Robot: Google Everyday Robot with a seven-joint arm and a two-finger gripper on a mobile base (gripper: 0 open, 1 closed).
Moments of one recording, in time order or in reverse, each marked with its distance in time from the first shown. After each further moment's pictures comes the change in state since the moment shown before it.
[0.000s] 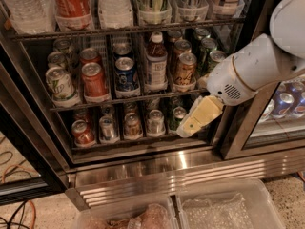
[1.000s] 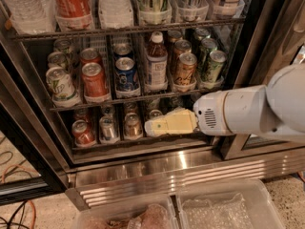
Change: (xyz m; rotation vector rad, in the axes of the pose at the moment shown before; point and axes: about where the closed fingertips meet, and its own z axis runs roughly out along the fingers) arm -0.017 0.034 0.033 0.079 -0.329 0.507
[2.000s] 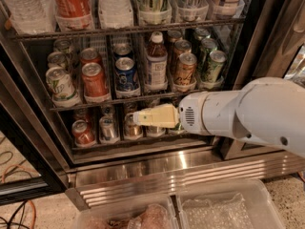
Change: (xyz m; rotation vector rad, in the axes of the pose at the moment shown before) arm -0.015 -0.005 0.023 0.158 -0.084 0.100
